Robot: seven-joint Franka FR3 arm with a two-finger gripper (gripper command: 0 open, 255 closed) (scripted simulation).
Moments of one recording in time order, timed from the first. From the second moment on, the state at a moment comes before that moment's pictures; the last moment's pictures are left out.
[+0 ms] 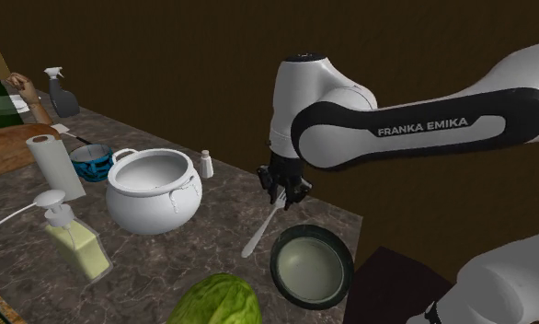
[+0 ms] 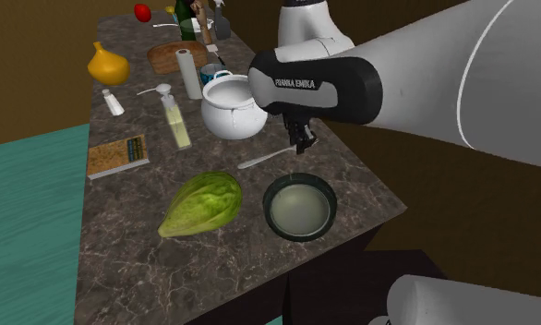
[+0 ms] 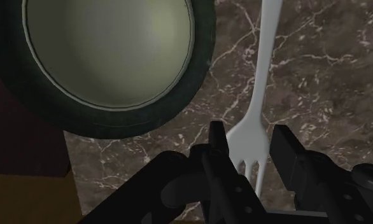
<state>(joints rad) -0.35 -0.32 0.80 -2.22 0.17 2.00 1.53</state>
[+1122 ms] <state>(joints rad) -0.28 -0.48 0.71 -2.52 0.29 2.15 1.39</state>
